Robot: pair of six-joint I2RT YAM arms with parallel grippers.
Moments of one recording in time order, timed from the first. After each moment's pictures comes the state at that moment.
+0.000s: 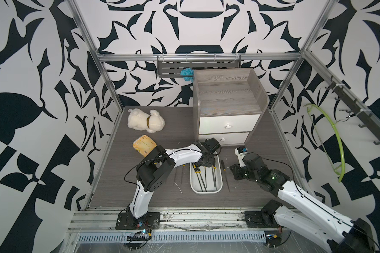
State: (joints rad) left arm -0.94 2.02 1.40 -0.60 -0.10 -0.58; right arm 0.60 0.84 0.54 -0.52 -0.02 0.46
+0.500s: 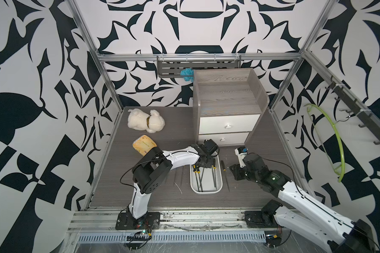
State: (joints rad) left arm -0.94 1.94 1.29 -0.52 -0.08 -0.58; right arm 0.60 0.82 0.53 -0.51 -0.02 0.46
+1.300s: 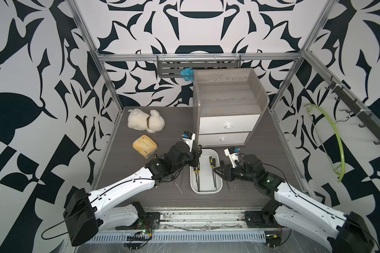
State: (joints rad) left arm -0.94 1.15 0.84 -0.17 -0.10 -0.54; right arm 0.70 0.90 0.43 -0.05 -0.44 0.66
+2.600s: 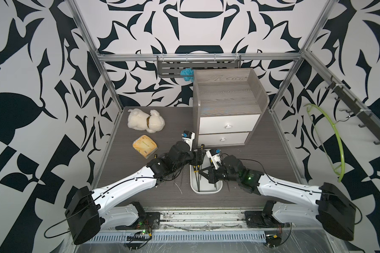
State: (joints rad) left arm -0.93 1.18 0.84 -0.13 -0.10 -0.57; right arm 0.91 1.12 0.55 0.05 -0.25 0.68
